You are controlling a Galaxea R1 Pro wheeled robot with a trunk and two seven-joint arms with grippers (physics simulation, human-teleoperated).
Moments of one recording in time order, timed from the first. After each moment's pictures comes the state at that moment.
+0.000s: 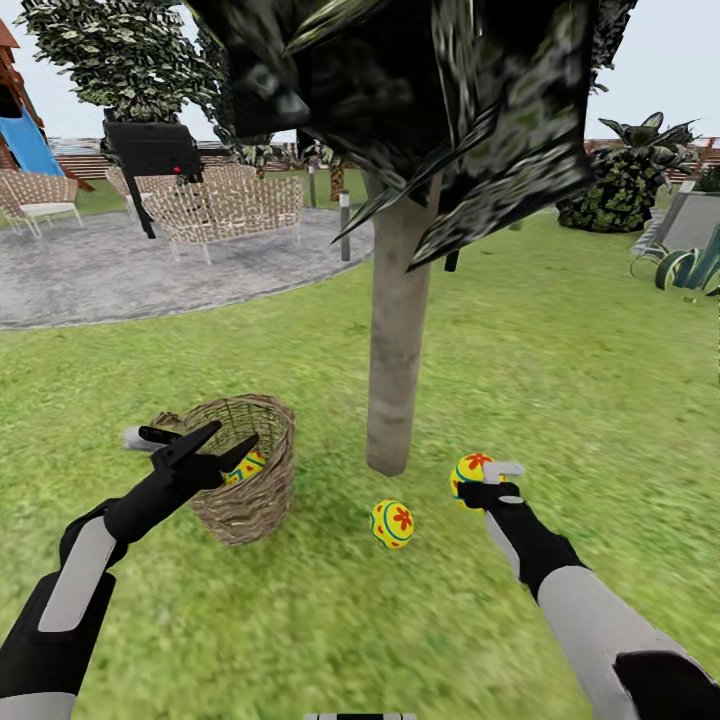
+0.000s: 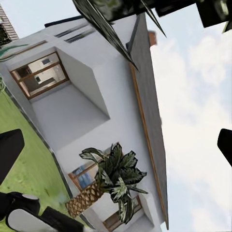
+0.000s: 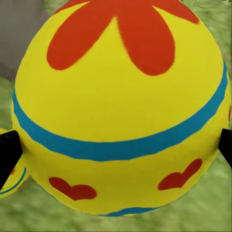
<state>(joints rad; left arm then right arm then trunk) -0.44 0.16 0.18 -1.39 1.11 0.99 -0.98 -0.81 -0.04 0.06 -0.51 -0.04 0.21 -0.14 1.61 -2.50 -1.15</state>
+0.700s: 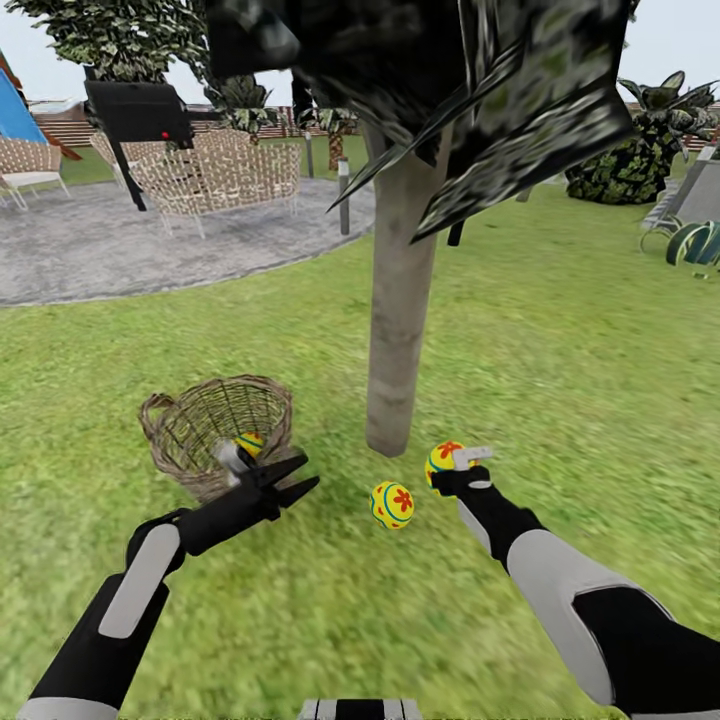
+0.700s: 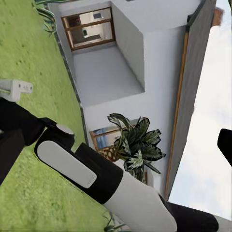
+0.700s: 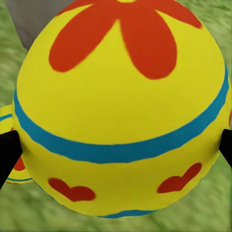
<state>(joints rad) -0.43 0.10 -0.02 -1.34 1.11 0.98 -0.73 -0.97 0.04 0.15 -0.26 0.02 0.11 -0.13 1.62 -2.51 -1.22</state>
